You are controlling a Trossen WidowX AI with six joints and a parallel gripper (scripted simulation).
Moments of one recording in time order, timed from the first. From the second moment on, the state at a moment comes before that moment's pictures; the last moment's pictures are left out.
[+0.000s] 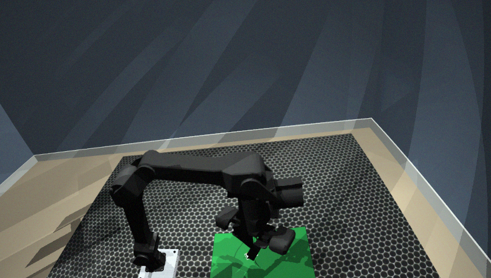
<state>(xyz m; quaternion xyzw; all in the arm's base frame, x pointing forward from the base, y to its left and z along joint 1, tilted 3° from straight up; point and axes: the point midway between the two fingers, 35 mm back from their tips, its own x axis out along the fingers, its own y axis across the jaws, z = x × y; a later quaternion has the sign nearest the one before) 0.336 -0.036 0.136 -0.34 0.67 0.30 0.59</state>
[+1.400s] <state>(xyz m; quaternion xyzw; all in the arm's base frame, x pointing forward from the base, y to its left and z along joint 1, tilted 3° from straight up) 0.372 -0.033 0.102 -0.21 0.53 0.41 0.71</state>
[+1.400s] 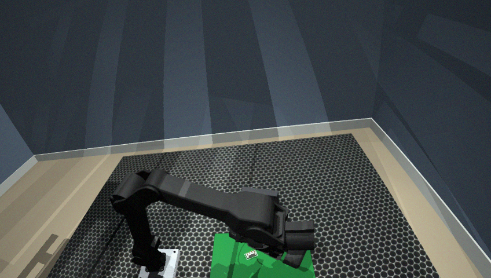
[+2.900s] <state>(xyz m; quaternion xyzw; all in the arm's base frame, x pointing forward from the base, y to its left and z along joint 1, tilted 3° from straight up) 0.365 -0.047 0.095 -0.09 0.26 0.47 0.84</state>
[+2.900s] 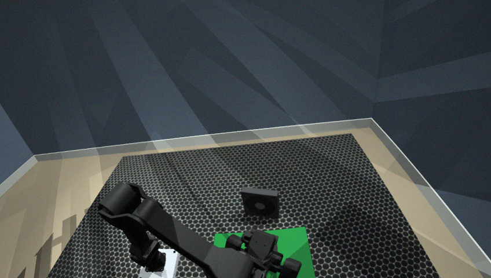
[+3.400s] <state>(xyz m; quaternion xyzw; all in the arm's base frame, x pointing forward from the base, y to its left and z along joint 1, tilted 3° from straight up) 0.355 -0.057 0.102 -0.06 0.16 0.46 0.87</state>
